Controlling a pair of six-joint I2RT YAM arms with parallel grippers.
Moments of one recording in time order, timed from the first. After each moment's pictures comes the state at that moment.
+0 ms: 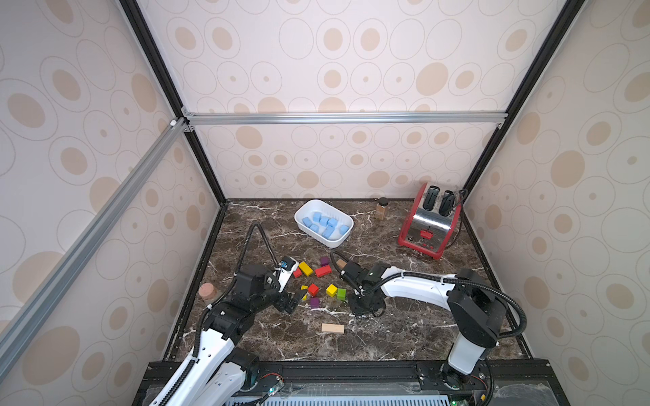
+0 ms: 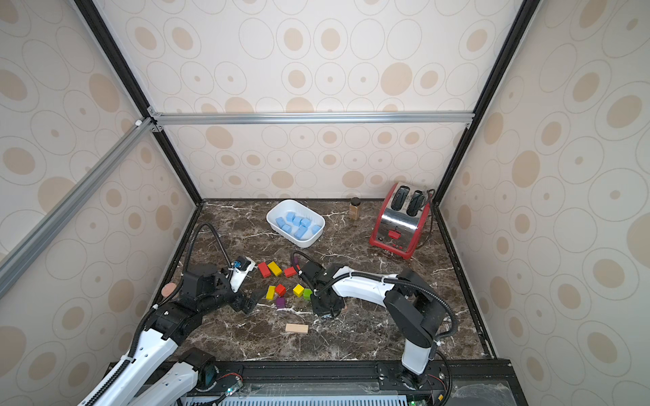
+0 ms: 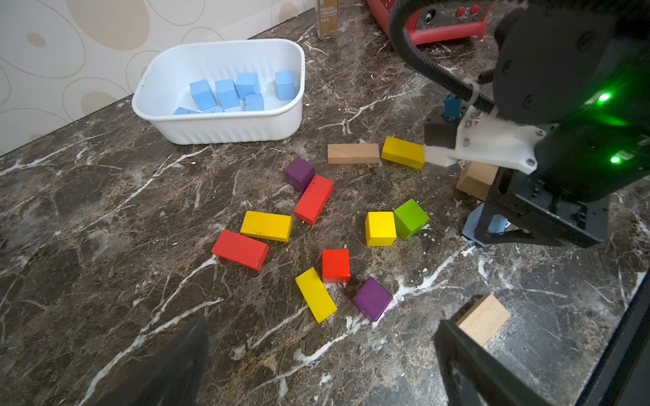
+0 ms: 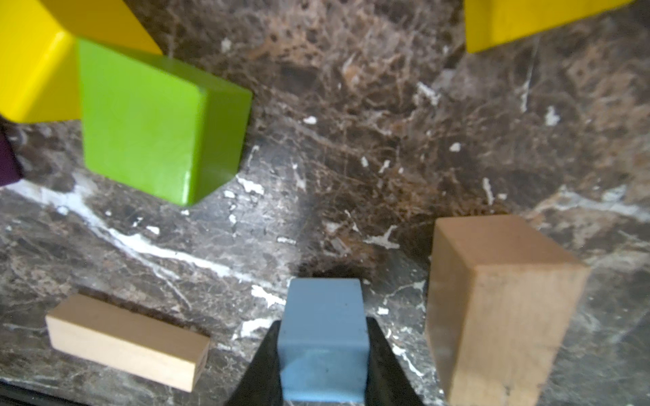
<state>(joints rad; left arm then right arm) -0.38 0.70 0.60 -0.52 0.23 0.23 0.91 1.75 1.11 -0.80 -0.04 0.67</state>
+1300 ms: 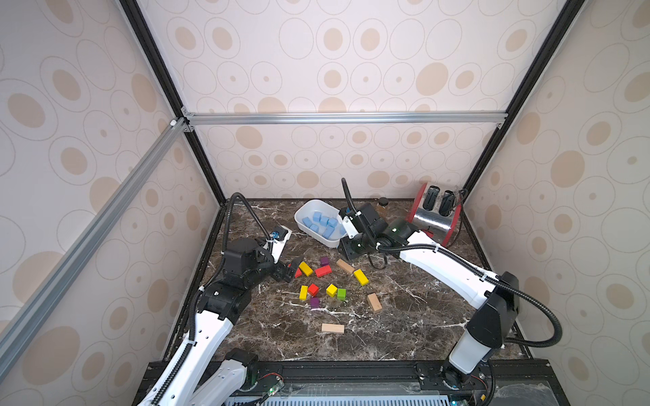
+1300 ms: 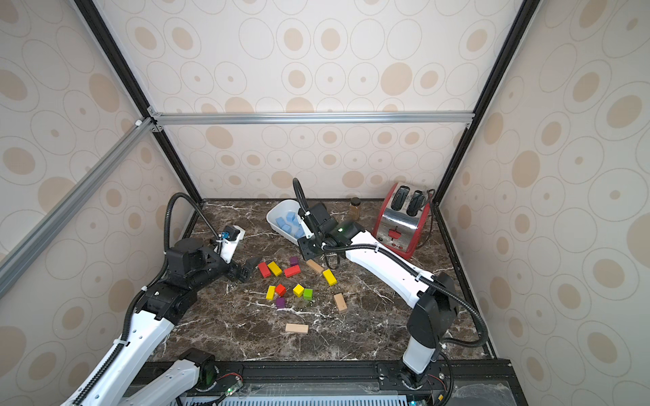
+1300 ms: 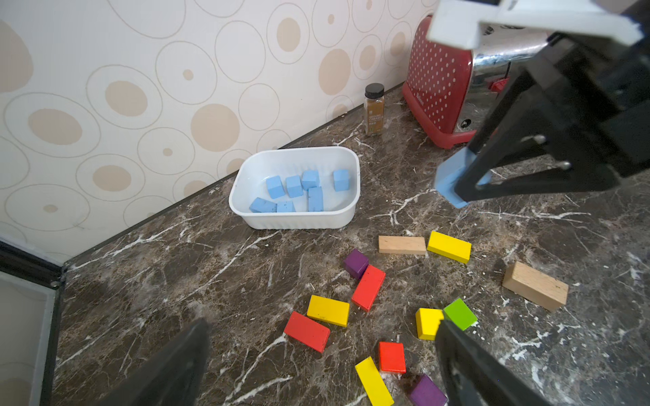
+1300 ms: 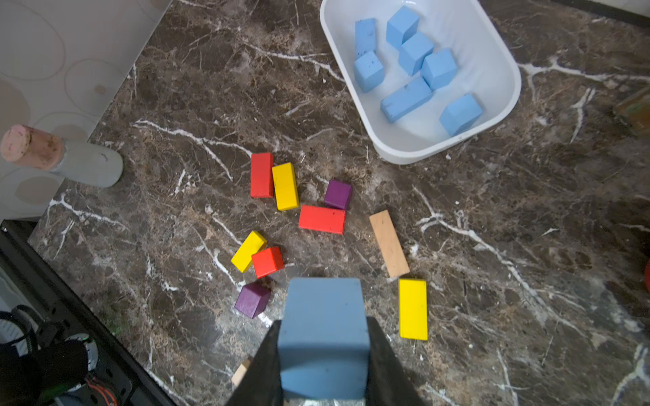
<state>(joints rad) -0.29 0.85 0.86 -0.43 0.21 0.25 0.76 1.74 1.69 -0.85 -0.02 0.27</state>
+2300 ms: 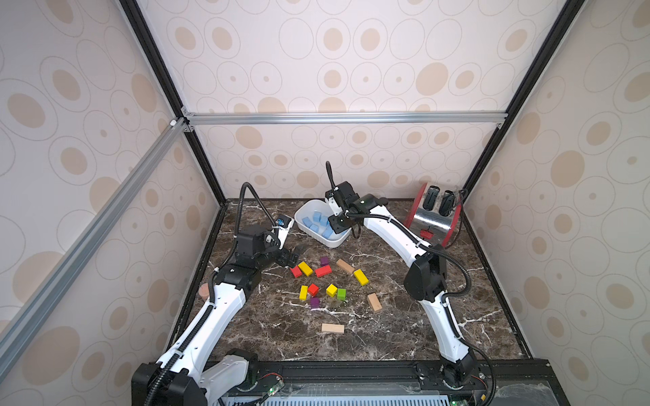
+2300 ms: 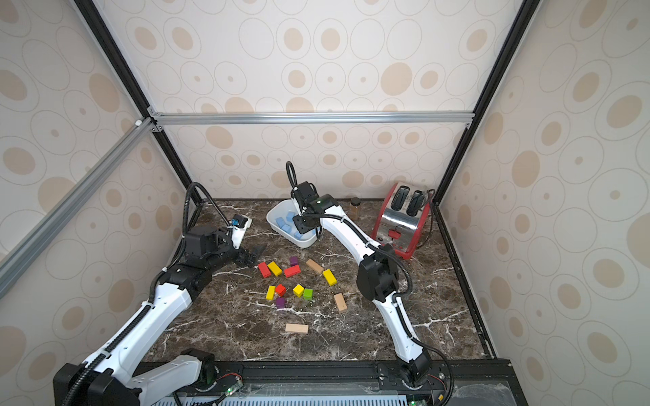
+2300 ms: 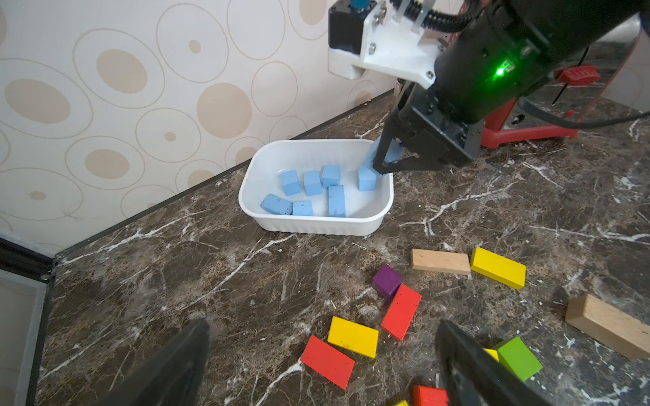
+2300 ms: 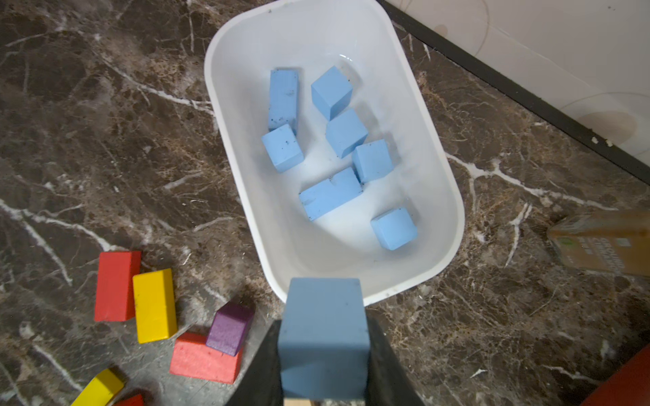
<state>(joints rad) -0.22 1.09 0.86 -0.24 0.22 0.25 0.63 2.36 2.38 -1.00 0.07 0.04</state>
